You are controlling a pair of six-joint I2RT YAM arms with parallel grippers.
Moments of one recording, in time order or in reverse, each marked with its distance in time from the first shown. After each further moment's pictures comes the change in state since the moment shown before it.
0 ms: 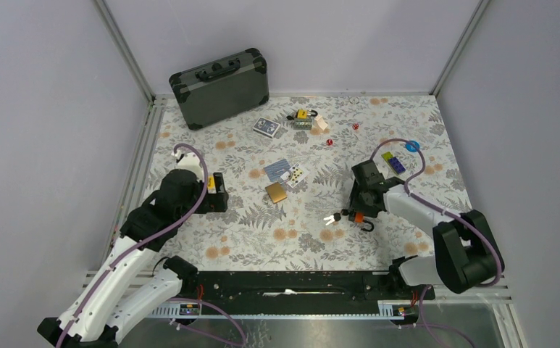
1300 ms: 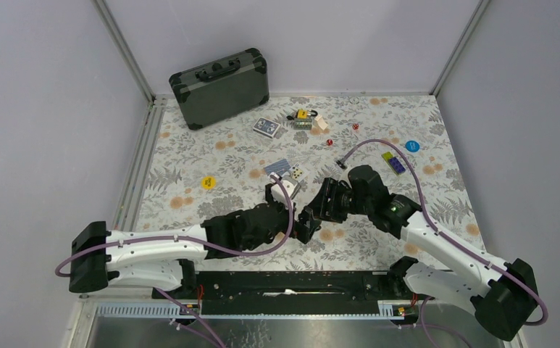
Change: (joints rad) left arm -0.789 0.425 -0.097 0.838 -0.182 -0.081; right arm 0.304 -0.401 0.010 0.146 -0.542 0.253
